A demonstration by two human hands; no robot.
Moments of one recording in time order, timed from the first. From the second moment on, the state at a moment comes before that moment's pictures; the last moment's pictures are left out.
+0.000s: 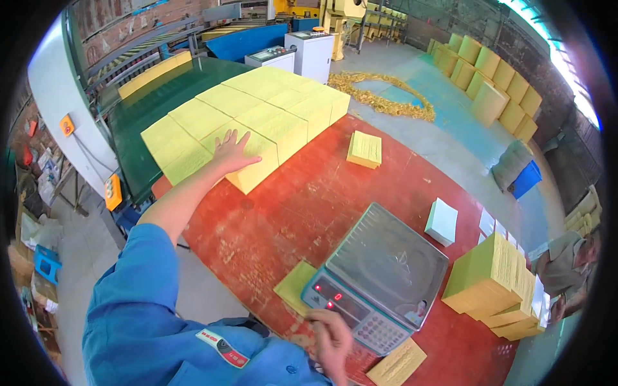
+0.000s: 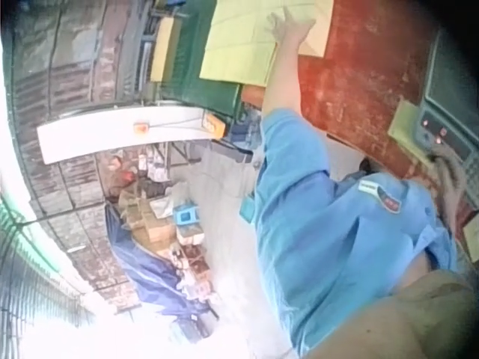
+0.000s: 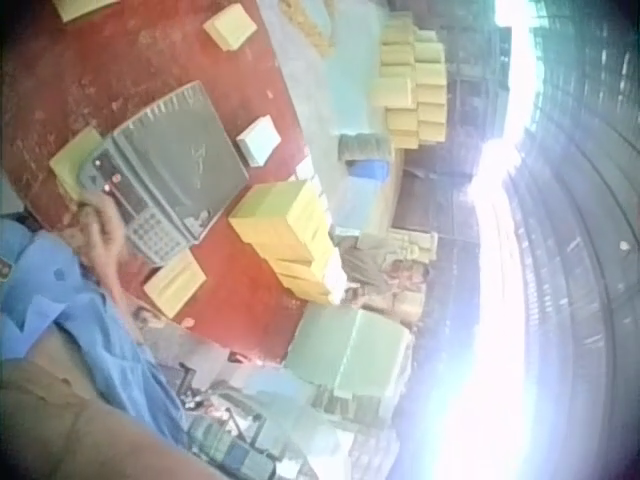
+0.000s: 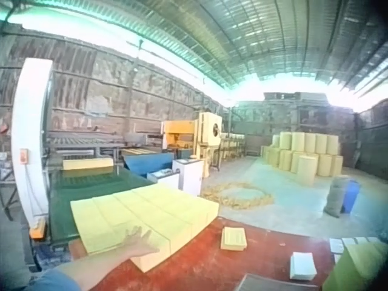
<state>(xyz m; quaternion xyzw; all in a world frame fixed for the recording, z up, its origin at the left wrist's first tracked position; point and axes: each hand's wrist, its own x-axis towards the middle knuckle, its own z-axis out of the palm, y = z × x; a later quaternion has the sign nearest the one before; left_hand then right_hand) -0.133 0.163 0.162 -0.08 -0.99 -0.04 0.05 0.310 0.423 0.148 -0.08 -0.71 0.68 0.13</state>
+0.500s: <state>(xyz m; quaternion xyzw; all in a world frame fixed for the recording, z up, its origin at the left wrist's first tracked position) -0.073 0.139 0.139 -0.42 -0.91 -0.04 -0.02 0.258 0.278 0.051 -0.13 -0.44 0.85 -0.28</state>
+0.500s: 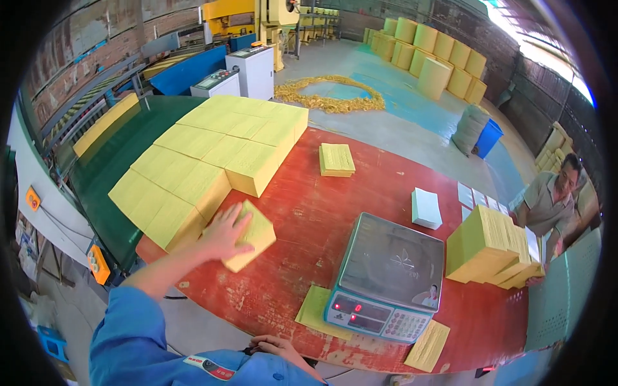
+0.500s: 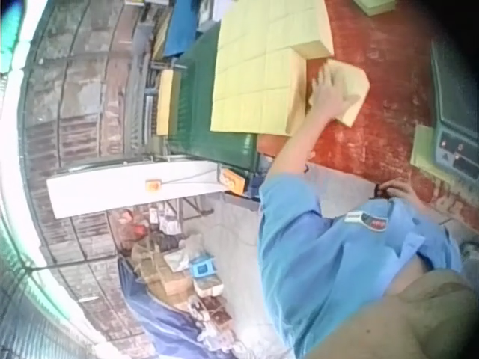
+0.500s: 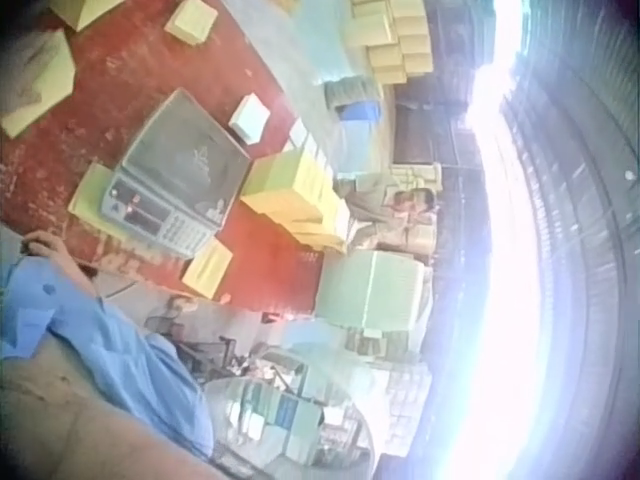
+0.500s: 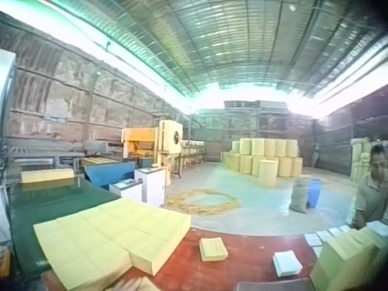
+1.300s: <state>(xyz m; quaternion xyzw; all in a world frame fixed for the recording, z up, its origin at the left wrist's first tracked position) 0.215 0.179 0.158 -0.04 -0.43 -0.89 -0.14 0.296 0.358 0.146 0.17 -0.80 0.54 0.18</state>
